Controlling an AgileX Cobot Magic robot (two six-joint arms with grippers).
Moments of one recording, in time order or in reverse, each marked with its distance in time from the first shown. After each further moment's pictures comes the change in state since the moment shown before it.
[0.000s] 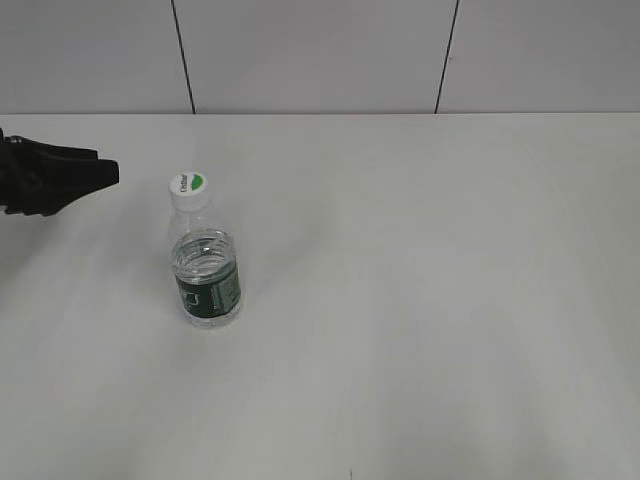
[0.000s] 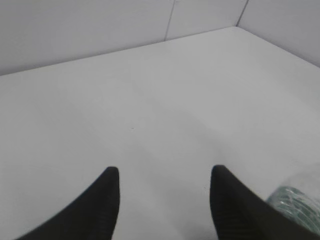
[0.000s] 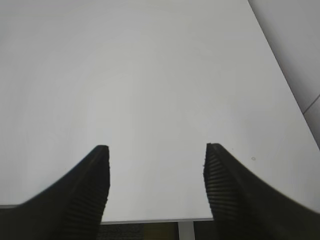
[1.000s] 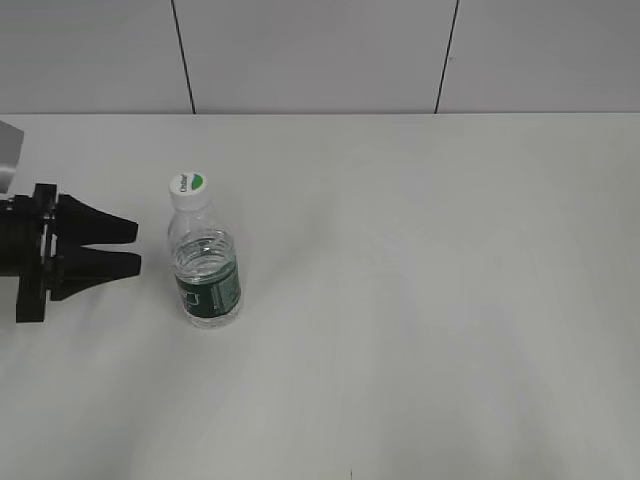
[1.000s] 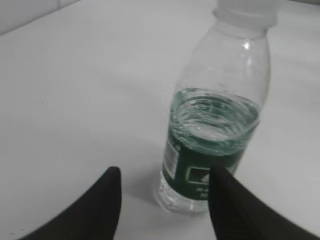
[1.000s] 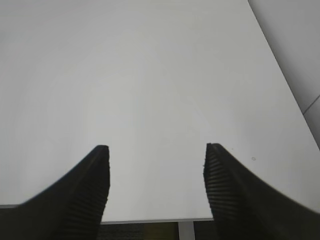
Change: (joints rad) left arm -0.011 0.125 0.000 0.269 -0.122 0.311; right arm 0.000 0.000 0.000 0.000 0.000 0.000
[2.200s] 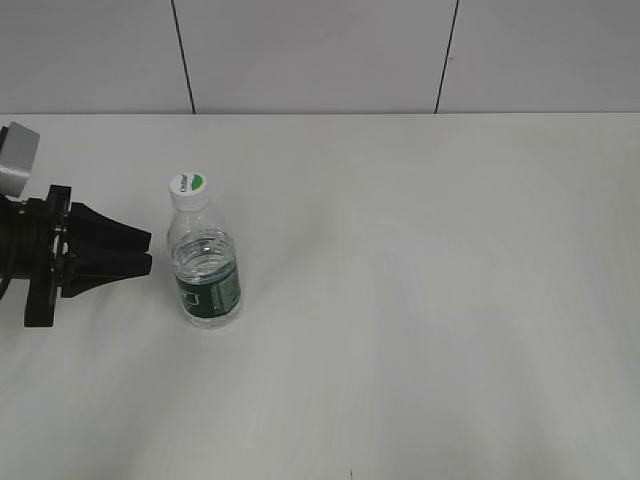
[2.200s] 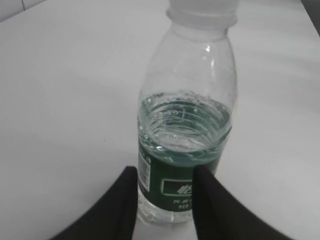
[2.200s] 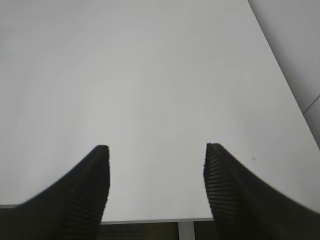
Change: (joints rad) left arm -0.043 0.000 0.000 0.018 0.000 0.004; right arm 0.000 0.000 0.000 0.000 0.000 0.000
